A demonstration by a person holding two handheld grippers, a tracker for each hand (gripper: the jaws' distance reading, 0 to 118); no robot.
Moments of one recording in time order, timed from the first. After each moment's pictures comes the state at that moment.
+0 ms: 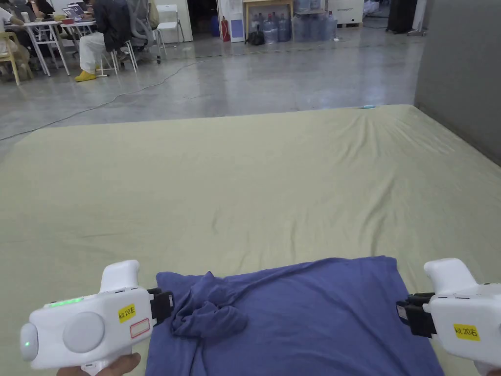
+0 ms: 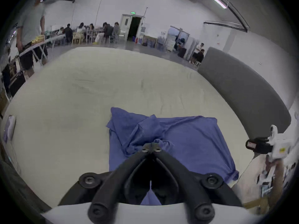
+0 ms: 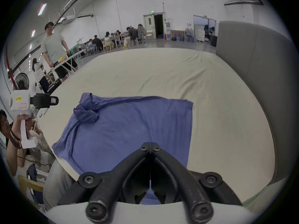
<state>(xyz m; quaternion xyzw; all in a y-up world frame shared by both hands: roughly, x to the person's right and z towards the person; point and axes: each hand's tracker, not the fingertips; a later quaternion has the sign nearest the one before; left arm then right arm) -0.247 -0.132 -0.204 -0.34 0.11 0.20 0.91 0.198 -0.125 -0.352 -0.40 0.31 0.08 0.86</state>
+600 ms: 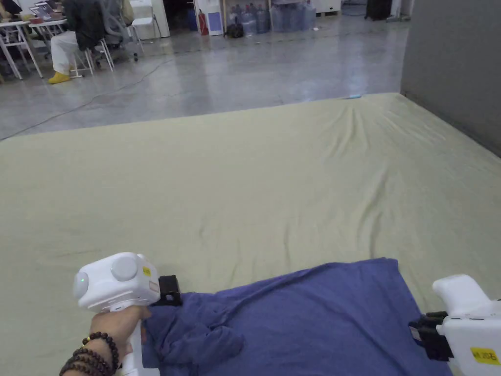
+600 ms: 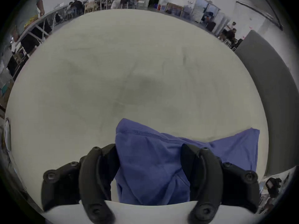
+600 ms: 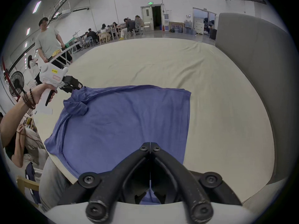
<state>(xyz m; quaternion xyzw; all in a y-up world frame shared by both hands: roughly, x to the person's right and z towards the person) -0.326 -0.223 -0.376 -0.50 0.18 0.24 0.81 0.198 -0.144 -0.376 -0.43 0.29 0.10 0.85</state>
